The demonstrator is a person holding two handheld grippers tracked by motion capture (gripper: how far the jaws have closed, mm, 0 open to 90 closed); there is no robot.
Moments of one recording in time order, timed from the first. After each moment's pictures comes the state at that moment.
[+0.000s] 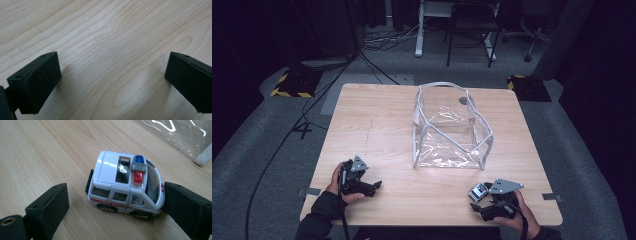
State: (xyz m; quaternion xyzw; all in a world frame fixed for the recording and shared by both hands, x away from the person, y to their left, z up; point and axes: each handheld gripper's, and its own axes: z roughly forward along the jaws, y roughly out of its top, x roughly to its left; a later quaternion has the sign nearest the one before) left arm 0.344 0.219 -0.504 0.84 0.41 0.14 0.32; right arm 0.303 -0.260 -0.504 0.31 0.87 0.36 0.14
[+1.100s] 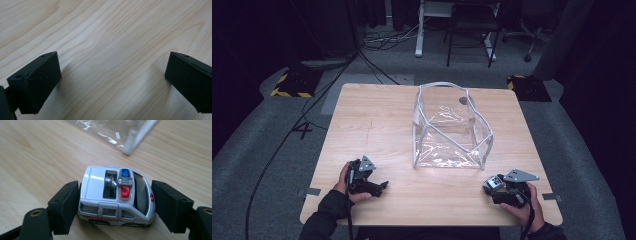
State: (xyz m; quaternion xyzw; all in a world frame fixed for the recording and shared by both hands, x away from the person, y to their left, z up) left arm 0.348 0.193 -0.504 0.85 0.38 0.13 0.32; right arm 0.328 -0.303 -0.502 0.40 0.82 0.36 0.19
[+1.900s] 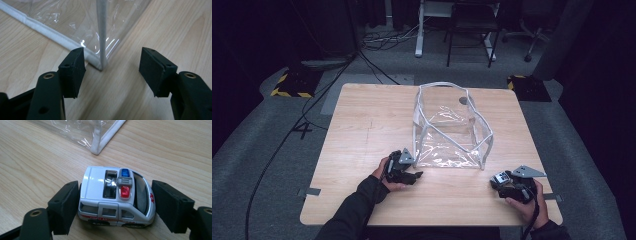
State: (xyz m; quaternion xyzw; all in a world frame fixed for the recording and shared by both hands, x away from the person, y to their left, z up) left arm 0.389 0.091 -0.501 0.88 0.28 0.11 0.37; right arm 0.338 -0.322 -0.503 0.43 0.80 0.36 0.20
